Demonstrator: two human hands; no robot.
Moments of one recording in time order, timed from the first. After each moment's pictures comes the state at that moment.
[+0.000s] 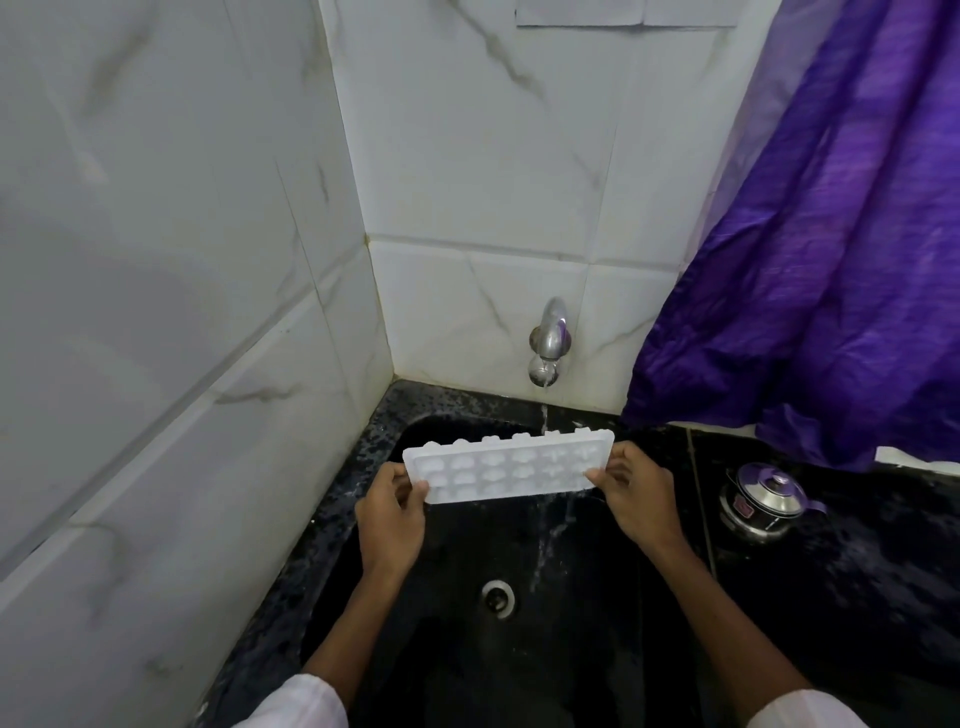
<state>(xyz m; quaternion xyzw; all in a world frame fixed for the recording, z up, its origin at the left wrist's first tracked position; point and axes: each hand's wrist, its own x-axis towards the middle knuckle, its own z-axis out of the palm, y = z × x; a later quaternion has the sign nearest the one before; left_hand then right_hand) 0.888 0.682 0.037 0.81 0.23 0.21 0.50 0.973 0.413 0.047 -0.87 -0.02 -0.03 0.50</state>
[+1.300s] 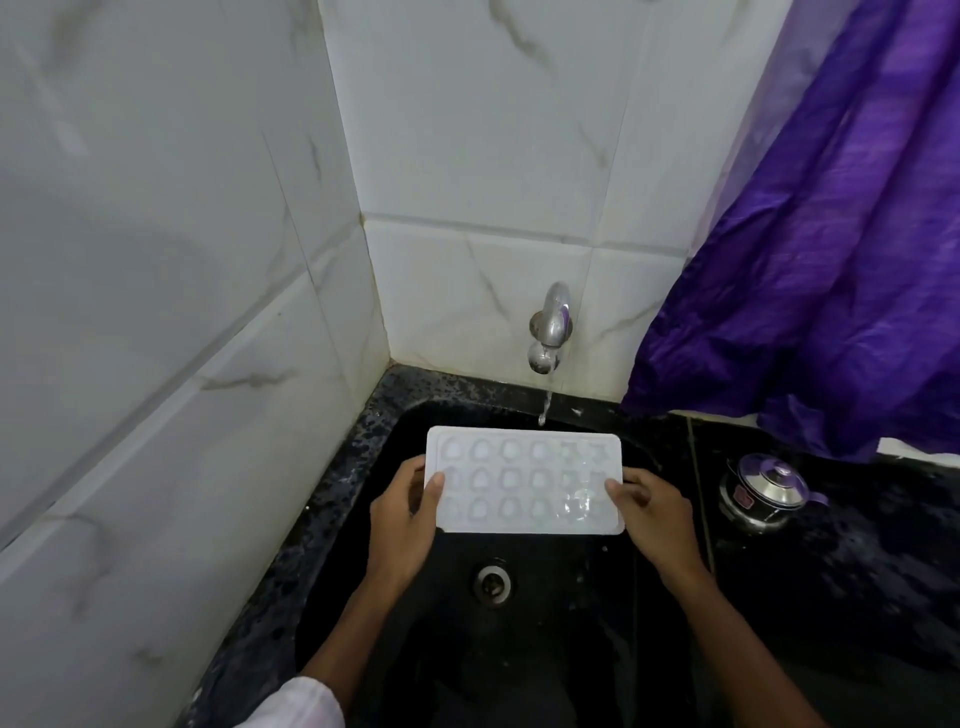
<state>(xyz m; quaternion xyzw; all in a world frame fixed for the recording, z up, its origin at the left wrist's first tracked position) 0.875 0.673 0.027 0.81 0.15 0.15 0.55 0.946 0.395 0.035 -0.85 0.06 0.01 0.53</state>
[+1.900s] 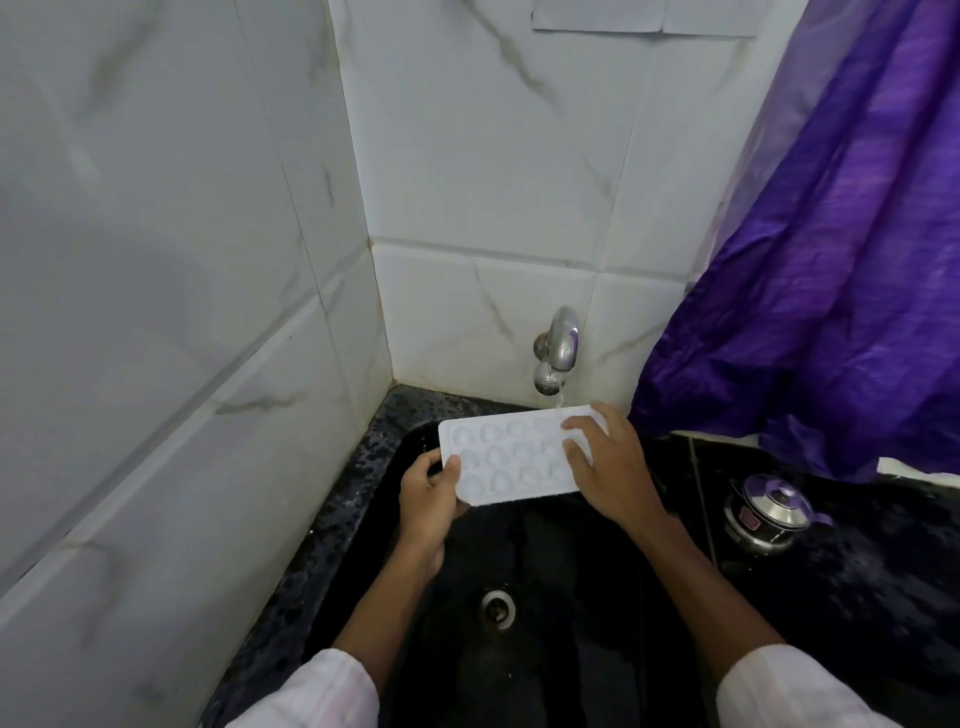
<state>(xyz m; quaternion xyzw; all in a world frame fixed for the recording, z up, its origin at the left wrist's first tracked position) 0.920 0.658 0.059 0.62 0.25 0.08 0.74 0.999 0.448 0.068 -0.94 -0.16 -0.09 0.29</state>
